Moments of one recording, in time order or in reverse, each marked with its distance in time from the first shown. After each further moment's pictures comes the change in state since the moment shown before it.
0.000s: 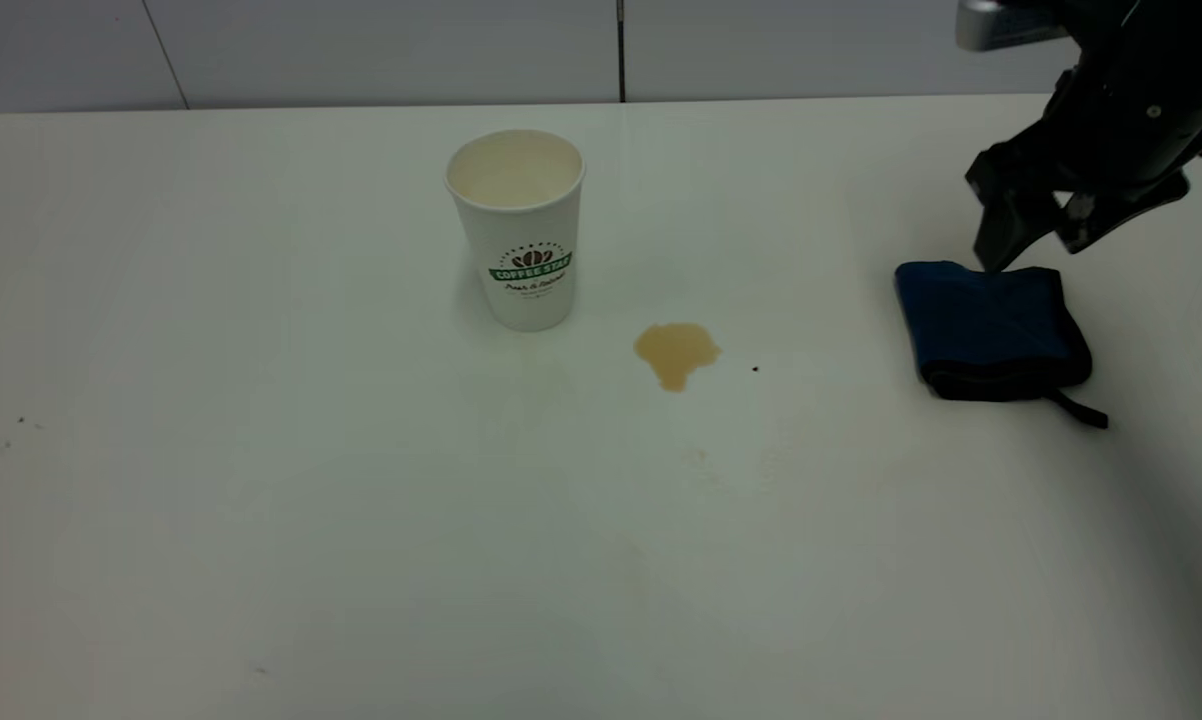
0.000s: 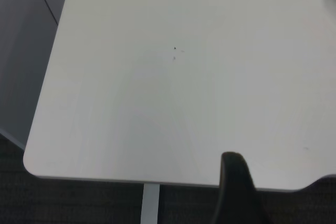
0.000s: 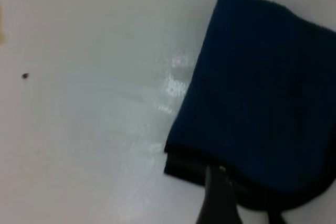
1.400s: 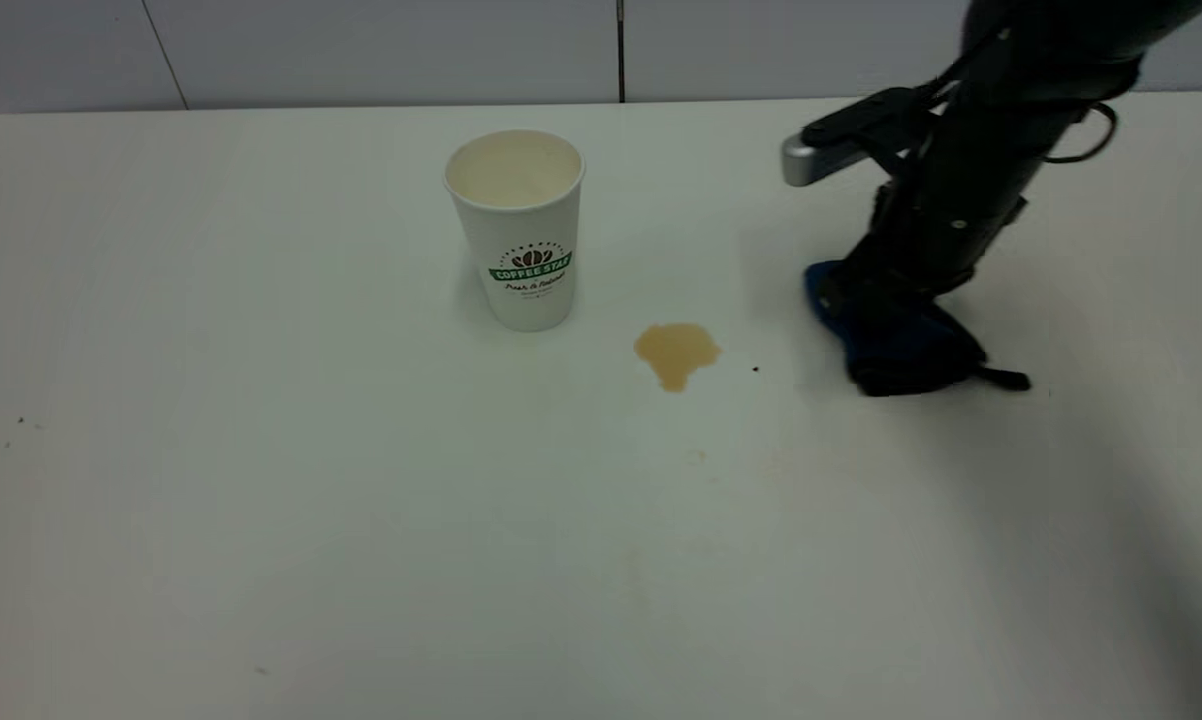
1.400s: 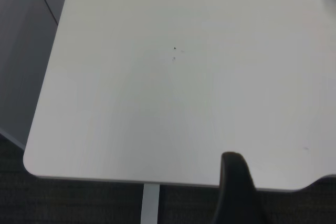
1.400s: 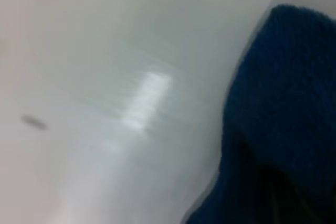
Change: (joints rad) left arm 0.000 0.000 0.000 0.001 0.000 0.000; right arm 0.182 0.275 -0.242 -0.099 -0.033 -0.017
